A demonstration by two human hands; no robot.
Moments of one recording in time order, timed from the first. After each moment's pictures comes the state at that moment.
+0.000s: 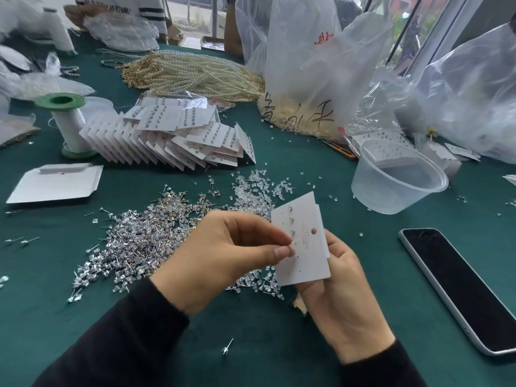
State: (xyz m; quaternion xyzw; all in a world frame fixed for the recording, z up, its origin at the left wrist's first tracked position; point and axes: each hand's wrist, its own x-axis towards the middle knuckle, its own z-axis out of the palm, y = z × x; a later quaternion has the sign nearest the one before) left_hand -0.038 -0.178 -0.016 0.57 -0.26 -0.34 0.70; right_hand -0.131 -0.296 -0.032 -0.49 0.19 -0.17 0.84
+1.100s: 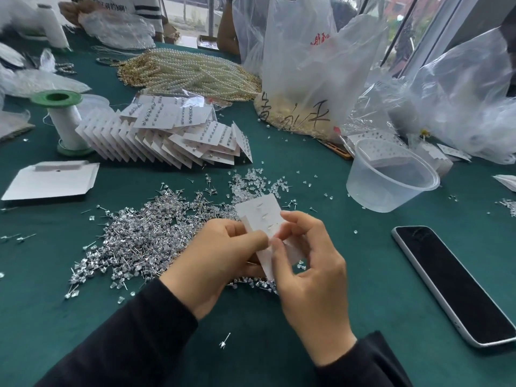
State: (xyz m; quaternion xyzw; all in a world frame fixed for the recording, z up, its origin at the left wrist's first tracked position) left_hand -0.046 -0.187 -0.018 0.60 -0.12 -0.37 0.70; right_hand -0.123 -0.280 -0.052 -0.82 0.12 -0.41 0.39
